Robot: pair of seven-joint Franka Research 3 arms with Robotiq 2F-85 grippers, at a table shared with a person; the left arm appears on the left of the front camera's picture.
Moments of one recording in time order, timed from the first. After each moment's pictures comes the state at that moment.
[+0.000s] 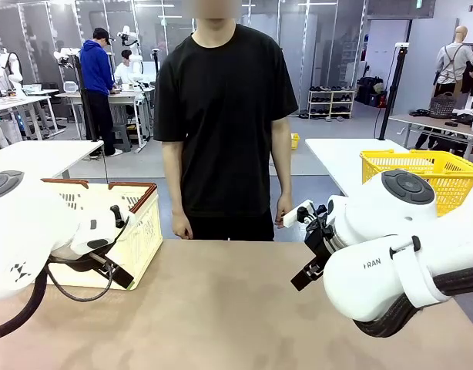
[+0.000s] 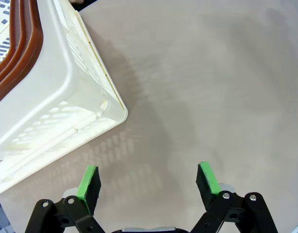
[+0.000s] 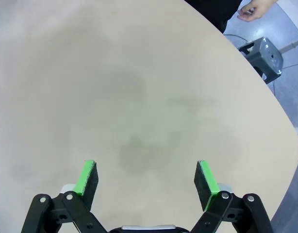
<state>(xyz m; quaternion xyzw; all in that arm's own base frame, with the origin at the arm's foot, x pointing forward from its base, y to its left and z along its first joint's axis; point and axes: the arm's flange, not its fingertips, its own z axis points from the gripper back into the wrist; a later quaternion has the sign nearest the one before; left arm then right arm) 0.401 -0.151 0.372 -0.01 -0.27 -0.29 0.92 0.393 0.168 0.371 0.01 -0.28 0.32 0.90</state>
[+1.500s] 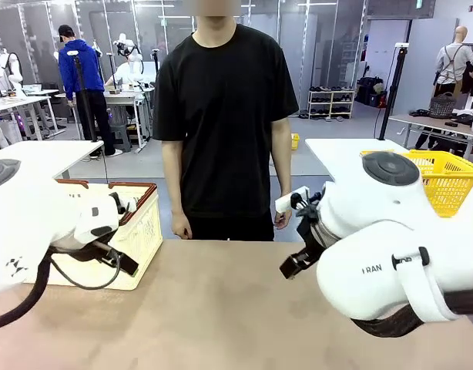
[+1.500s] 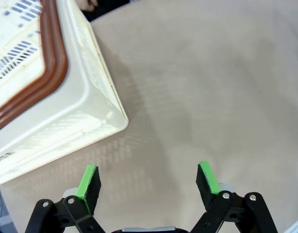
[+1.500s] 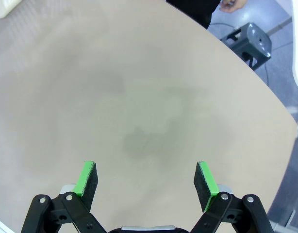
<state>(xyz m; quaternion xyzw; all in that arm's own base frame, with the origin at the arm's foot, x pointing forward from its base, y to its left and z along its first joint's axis) 0.391 -0.165 0.403 -0.01 -0.29 -0.25 0.92 0.375 0.199 0.410 -0.01 -0.28 0.25 0.93</state>
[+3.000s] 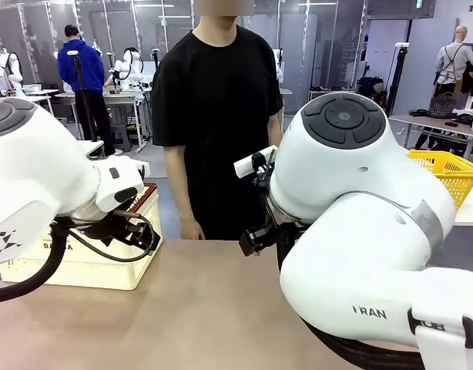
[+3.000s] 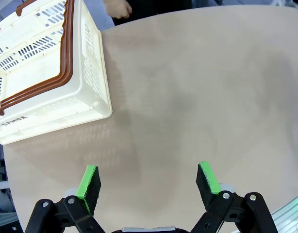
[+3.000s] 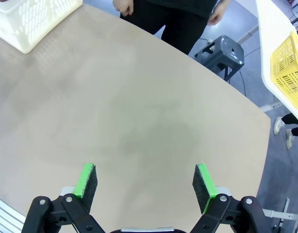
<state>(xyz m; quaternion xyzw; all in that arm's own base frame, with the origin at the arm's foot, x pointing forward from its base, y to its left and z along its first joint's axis) 0.332 -0.230 0.488 0.00 -0.30 -0.16 0.94 0.301 0.278 0.495 -0.04 -0.33 0.21 0.92</state>
